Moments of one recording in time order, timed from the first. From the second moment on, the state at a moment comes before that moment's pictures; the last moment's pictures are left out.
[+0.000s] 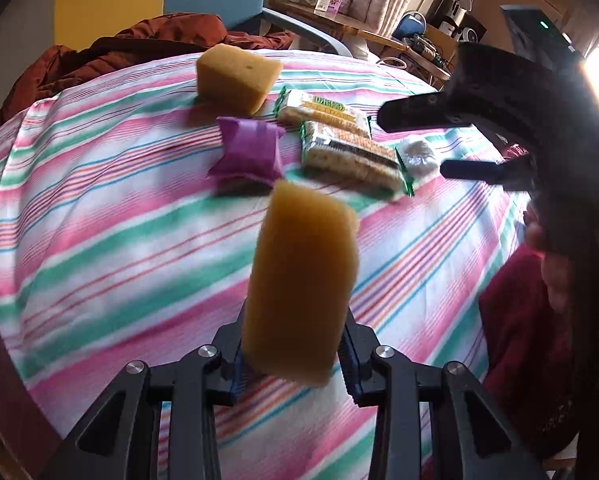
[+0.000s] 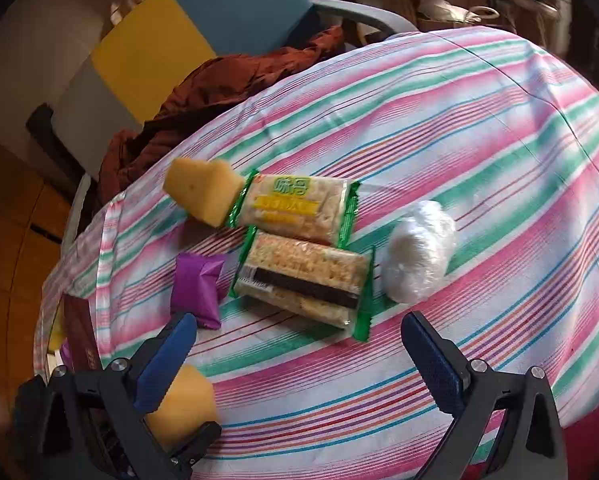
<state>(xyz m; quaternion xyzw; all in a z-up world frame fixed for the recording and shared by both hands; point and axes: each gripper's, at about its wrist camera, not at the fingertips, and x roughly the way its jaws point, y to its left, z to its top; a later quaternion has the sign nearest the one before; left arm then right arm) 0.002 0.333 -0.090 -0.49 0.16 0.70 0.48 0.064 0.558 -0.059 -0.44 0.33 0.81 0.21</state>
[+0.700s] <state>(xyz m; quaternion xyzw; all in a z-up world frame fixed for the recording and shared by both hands) -0.002 0.309 -0.093 -0.50 0.11 0.71 0.49 -0.019 0.551 -0.107 -0.61 0.11 0.78 0.11</state>
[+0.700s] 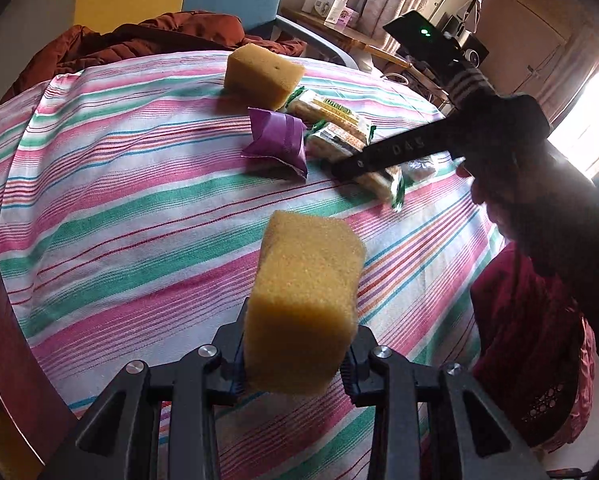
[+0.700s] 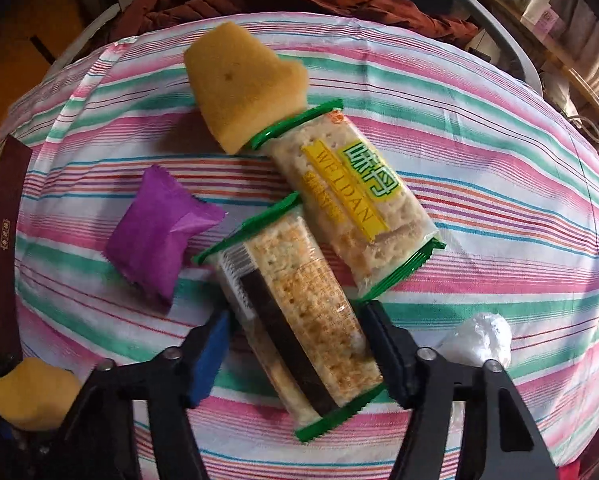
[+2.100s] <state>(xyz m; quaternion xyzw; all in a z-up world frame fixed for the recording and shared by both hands) 0.022 0.203 -0.004 -0.41 0.07 0.79 0.46 0.065 0.492 -0.064 -0.50 0.30 0.81 0.10</state>
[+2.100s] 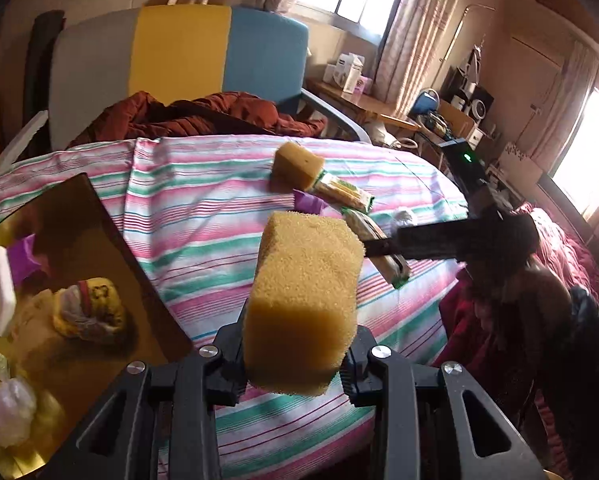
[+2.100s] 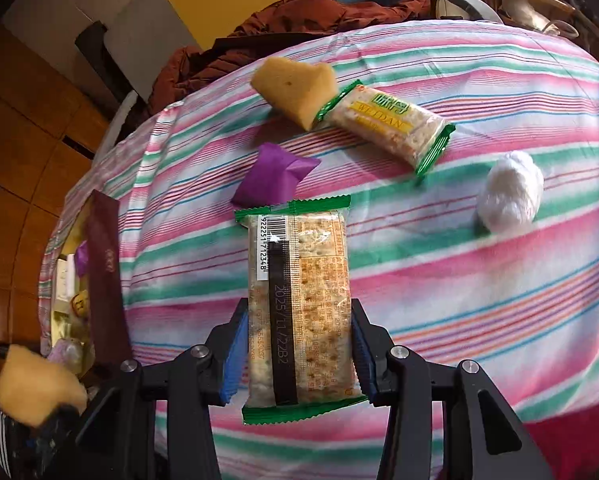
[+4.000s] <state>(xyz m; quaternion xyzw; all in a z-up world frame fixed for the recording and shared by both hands) -0.069 0.049 -0.036 -0.44 -0.04 0.86 0.25 -0.114 0.255 -0.020 -0.47 0.14 0.87 -0.08</state>
